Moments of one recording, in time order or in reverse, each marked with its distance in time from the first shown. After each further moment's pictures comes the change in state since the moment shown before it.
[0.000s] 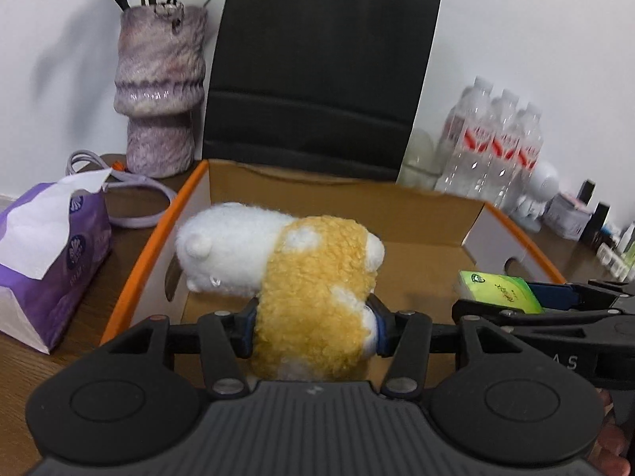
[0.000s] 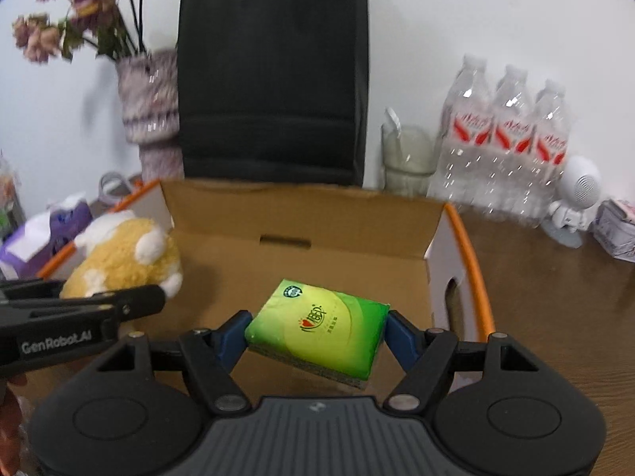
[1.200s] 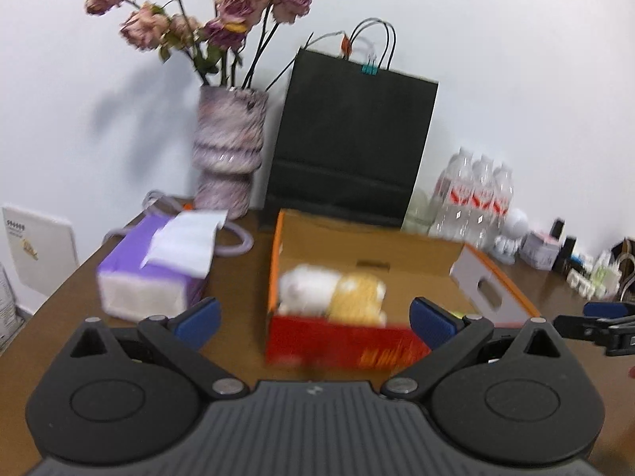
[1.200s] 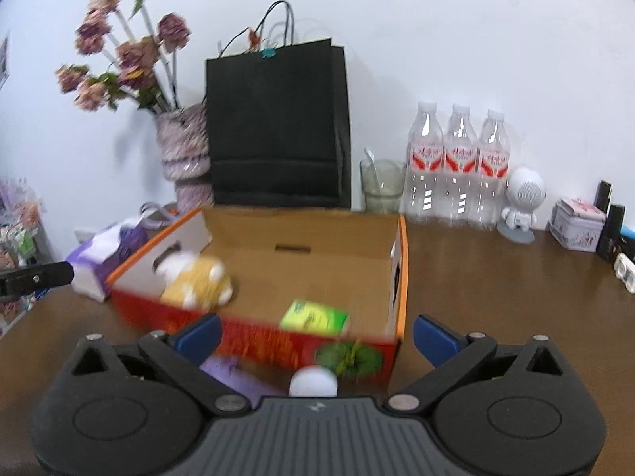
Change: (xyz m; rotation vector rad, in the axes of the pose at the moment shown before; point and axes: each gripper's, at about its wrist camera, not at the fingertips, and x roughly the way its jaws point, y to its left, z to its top) left arm -0.154 0.068 -0.038 -0.018 -0.161 -0.025; right arm -0.147 -0.020 -0.053 0.032 -0.114 0.036
